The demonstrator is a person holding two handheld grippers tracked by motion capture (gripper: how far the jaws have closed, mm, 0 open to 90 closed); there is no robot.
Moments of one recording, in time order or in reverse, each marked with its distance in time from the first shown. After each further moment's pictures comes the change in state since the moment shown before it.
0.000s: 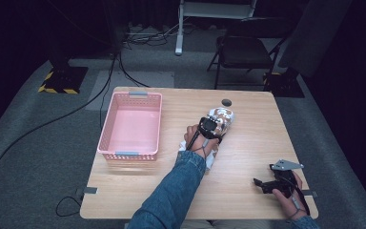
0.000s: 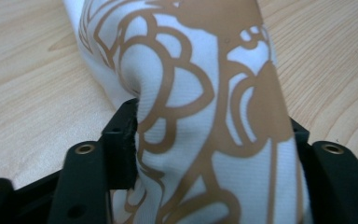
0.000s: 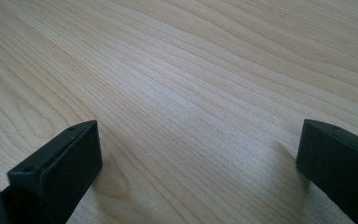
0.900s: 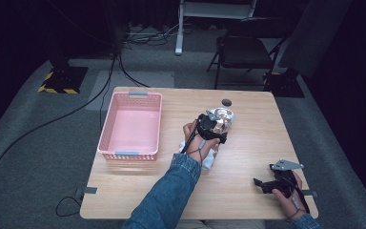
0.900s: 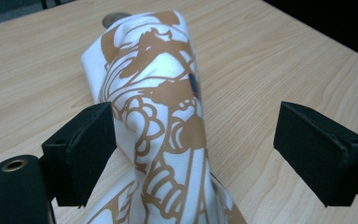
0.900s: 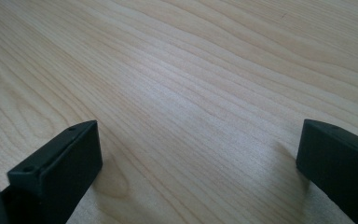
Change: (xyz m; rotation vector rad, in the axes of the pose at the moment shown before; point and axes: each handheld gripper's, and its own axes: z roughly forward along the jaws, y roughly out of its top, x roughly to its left) left arm -0.011 0.003 -0.055 -0.210 -0.040 0.046; right arm 0.000 0.000 0.000 0.000 0.000 0.000
